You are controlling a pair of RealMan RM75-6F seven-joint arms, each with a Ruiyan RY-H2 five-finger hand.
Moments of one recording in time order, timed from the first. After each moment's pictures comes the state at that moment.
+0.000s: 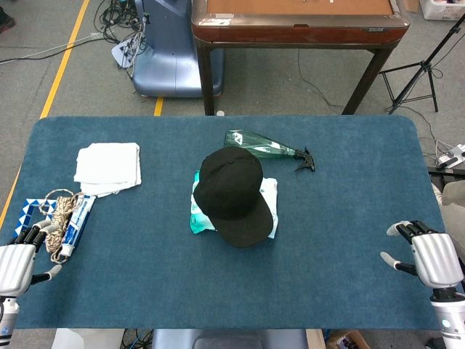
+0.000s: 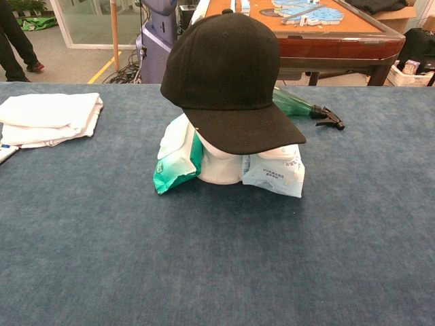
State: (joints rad) left arm -0.10 -1.14 -0.05 -1.59 1.49 1.48 0.14; right arm 0.08 -1.16 0.06 -1.50 -1.60 1.57 0.01
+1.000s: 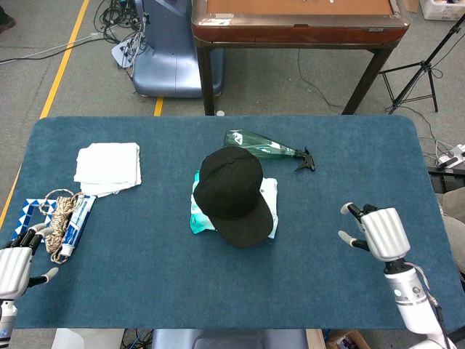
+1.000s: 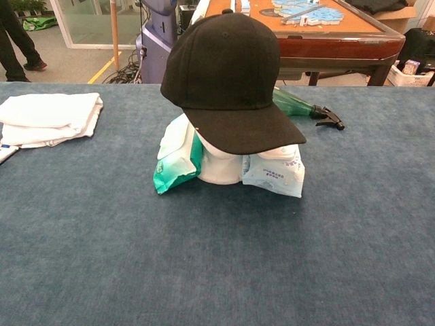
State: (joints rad) left arm -0.09 -1.15 -0.05 -1.59 1.45 1.49 0.15; right arm 0.27 -1.31 0.14 -1.51 -1.64 1.45 -0.16
